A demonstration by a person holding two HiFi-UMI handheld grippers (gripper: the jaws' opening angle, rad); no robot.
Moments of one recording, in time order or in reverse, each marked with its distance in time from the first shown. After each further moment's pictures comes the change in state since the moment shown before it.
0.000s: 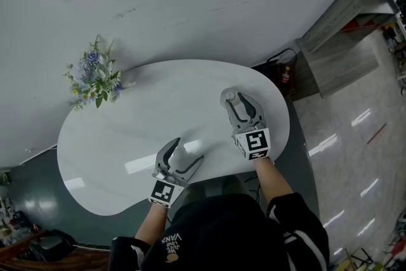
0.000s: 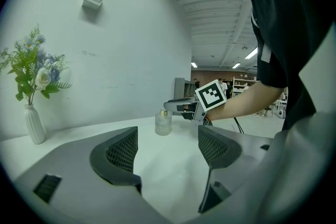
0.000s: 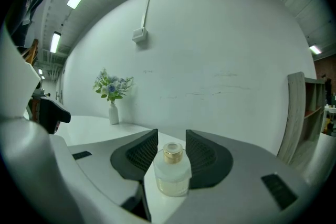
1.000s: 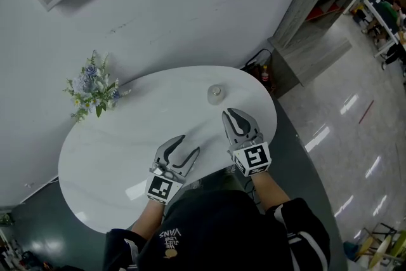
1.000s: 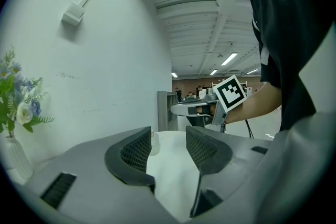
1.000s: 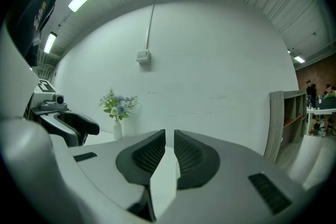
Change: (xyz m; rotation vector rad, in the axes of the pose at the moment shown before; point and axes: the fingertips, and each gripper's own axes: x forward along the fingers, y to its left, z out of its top) left arm -0.035 -0.024 0.055 0.132 -0.135 -0.201; right arm -0.101 0.061 0.063 0.018 -0.101 -0.124
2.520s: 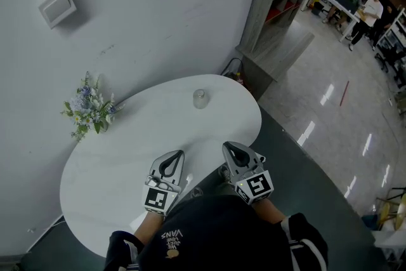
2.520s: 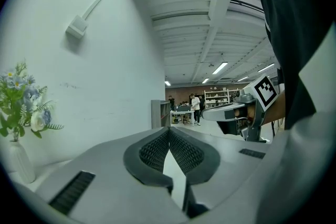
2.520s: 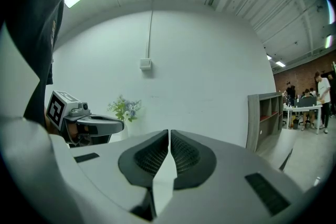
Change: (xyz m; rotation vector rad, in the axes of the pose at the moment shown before) left arm -0.075 -0.009 0.012 0.011 -0.071 -0.086; right arm -0.120 0.101 0.006 0.060 -0.001 -0.166
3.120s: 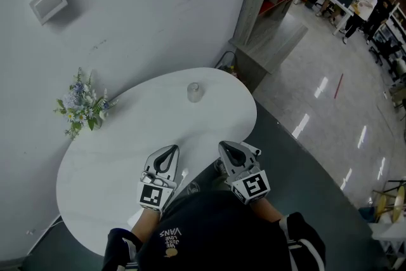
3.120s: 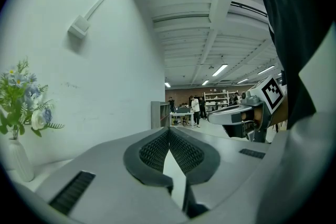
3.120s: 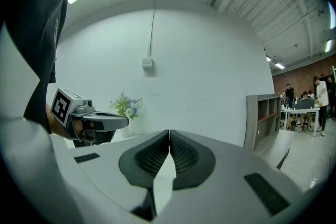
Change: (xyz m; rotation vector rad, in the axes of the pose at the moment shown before) left arm -0.001 0.001 0.007 -0.036 -0.038 -0.003; right arm -0.011 0.012 -0.004 -0.030 0.023 -0.015
